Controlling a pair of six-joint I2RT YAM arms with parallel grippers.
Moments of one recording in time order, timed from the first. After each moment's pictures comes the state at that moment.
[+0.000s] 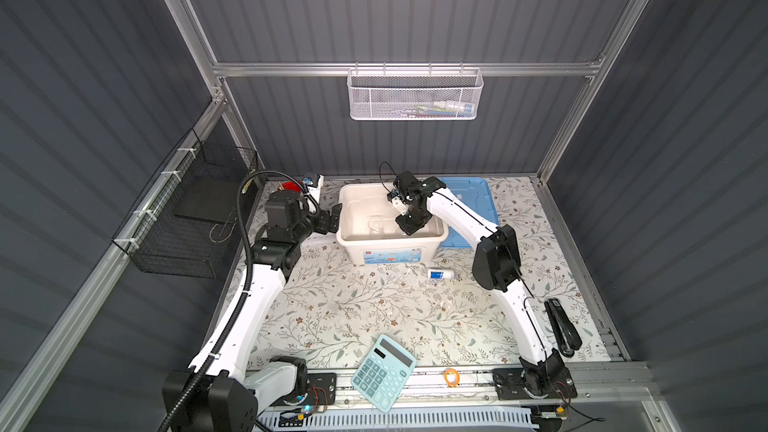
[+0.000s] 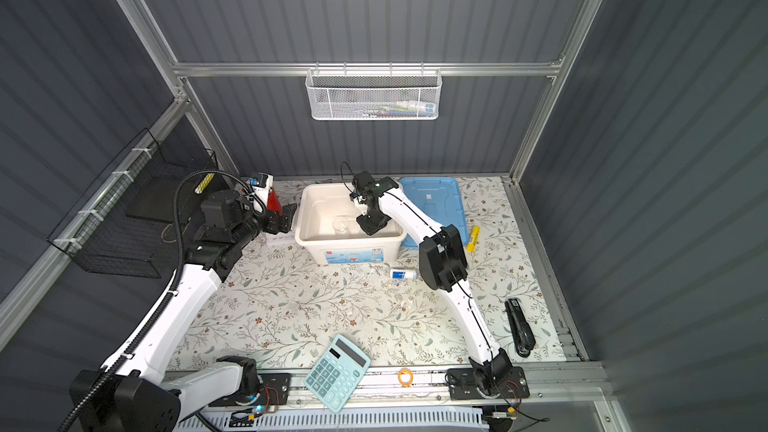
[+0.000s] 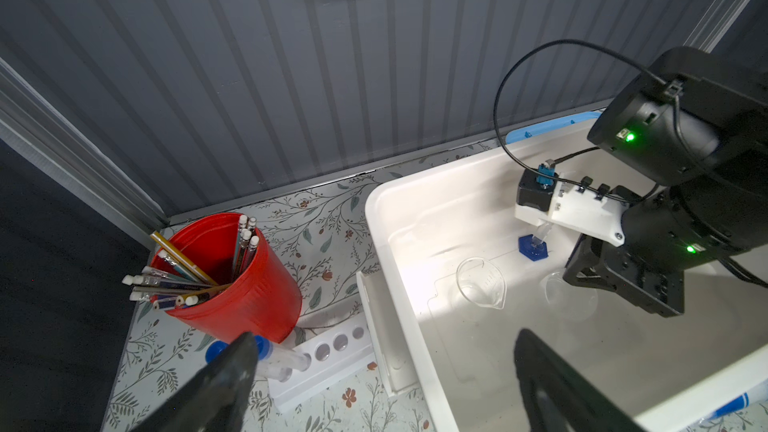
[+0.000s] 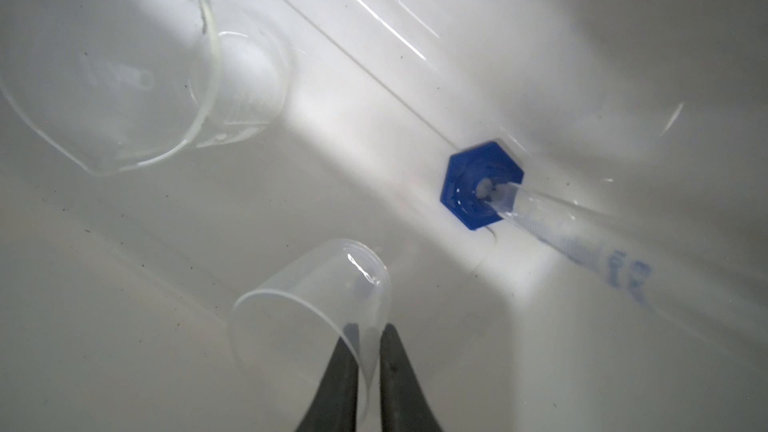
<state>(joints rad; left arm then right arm) -0.17 1.15 1.05 -0.28 0.12 0.13 0.62 2.45 2.35 -1.19 -0.02 -0.10</state>
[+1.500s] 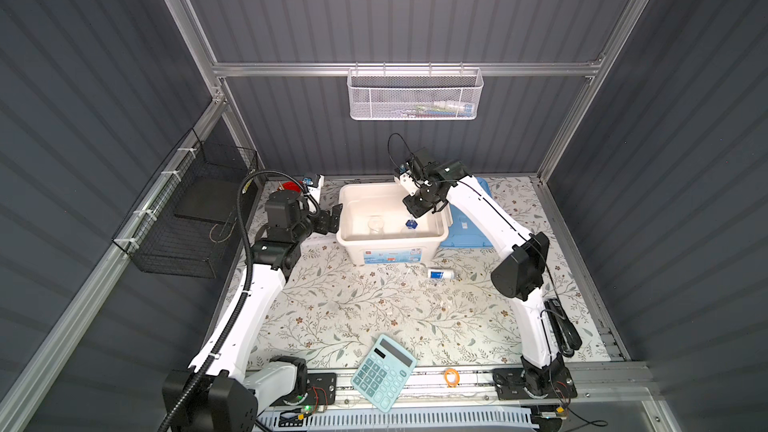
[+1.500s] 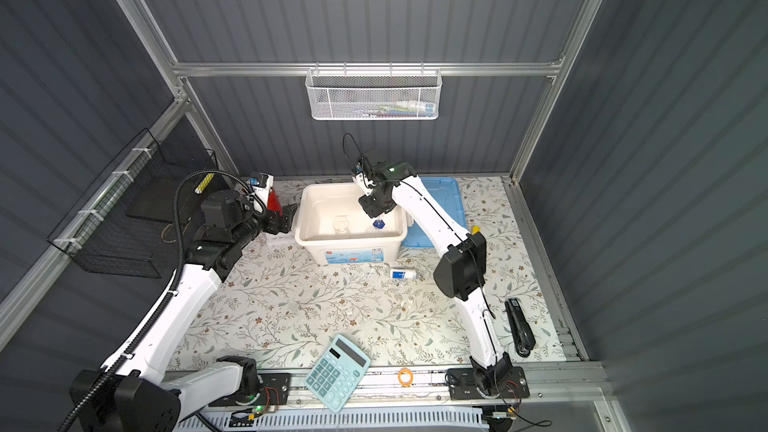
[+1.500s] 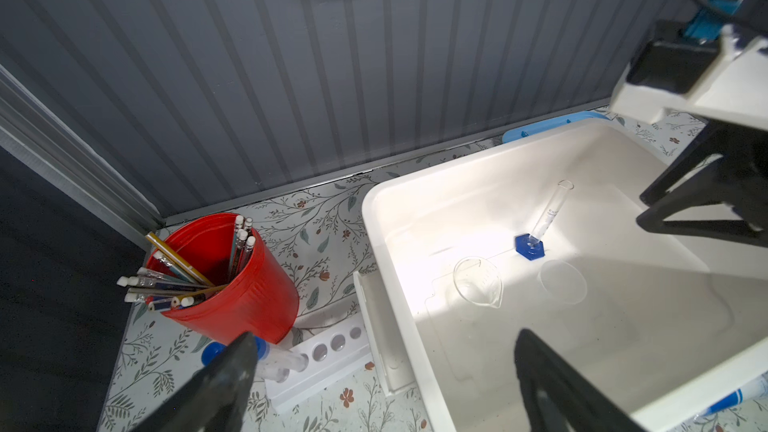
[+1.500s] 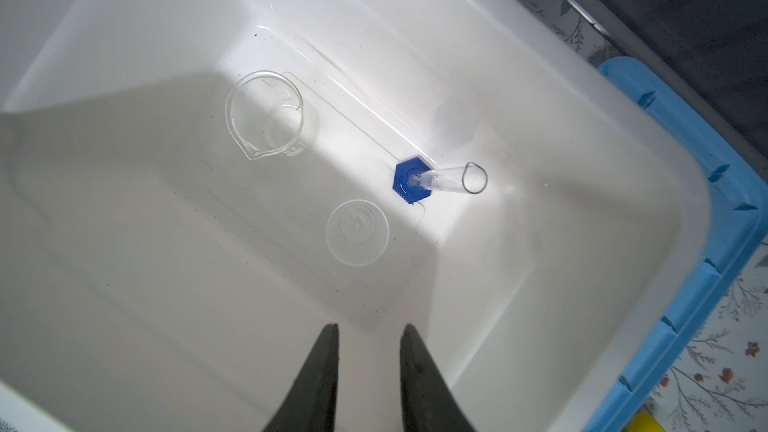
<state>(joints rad) -0.17 1.15 1.05 -0.28 0.14 0.13 0.62 2.20 2.37 -1.25 0.02 -0.09</state>
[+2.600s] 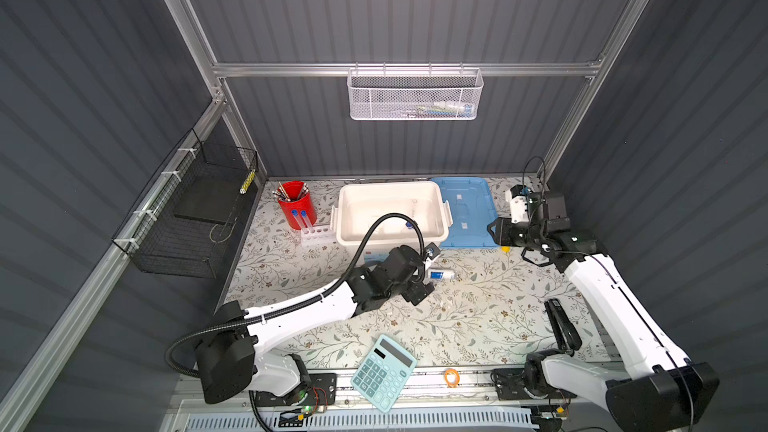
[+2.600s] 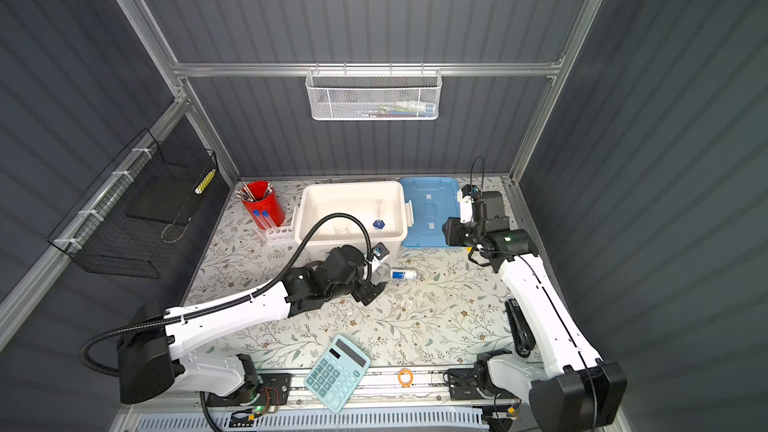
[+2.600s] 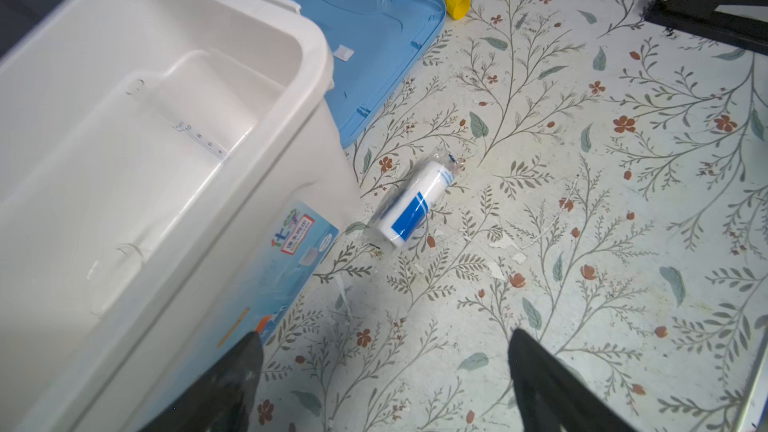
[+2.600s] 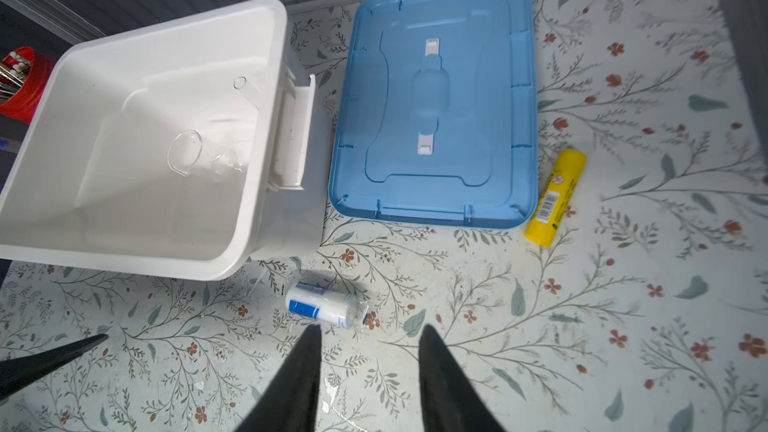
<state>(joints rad) -1.06 1.40 0.97 -0.28 -0.21 0.06 0.17 1.16 1.11 -0.73 -0.18 0.24</state>
